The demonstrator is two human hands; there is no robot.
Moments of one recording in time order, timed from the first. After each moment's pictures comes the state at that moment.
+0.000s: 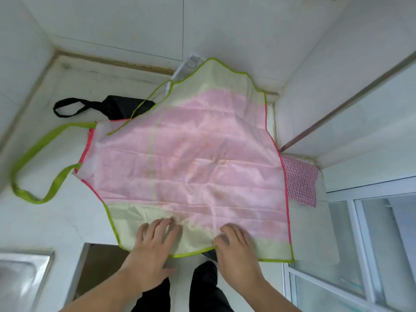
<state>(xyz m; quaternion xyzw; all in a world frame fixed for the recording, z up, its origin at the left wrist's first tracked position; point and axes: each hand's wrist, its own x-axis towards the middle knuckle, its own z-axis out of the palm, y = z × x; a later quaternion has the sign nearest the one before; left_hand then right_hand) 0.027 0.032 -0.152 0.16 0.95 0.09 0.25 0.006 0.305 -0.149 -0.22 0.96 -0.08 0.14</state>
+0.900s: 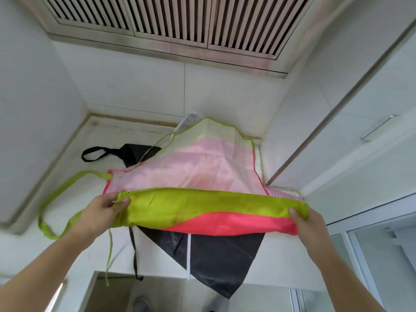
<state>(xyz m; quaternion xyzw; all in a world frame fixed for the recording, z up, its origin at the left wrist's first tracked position) -0.068 -0.077 -0.013 -0.22 0.80 0.55 0.08 -0.111 0.440 -0.013 0.20 0.85 -0.49 0.03</state>
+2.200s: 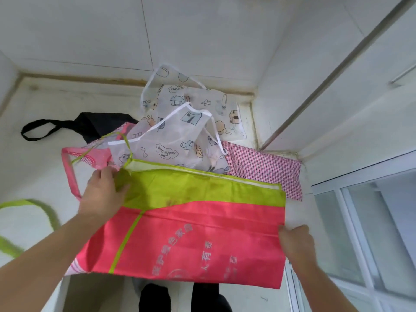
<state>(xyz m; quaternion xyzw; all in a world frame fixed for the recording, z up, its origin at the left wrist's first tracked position) -0.134 -0.031 -0.120 -0.19 0.94 0.25 0.10 -0.049 0.446 -0.136 0.48 0.83 -0.25 0.17</state>
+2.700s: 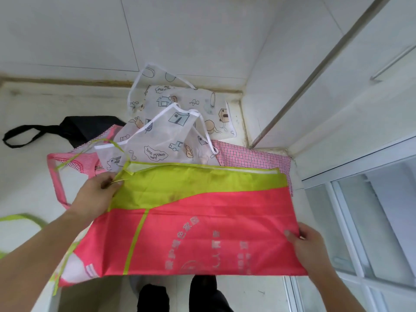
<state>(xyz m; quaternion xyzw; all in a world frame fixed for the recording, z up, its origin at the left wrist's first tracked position) -0.152 -0.032 -0.125 -0.18 0.88 0.42 0.13 -0.020 0.484 -0.106 0.36 0.86 -0.34 0.11</state>
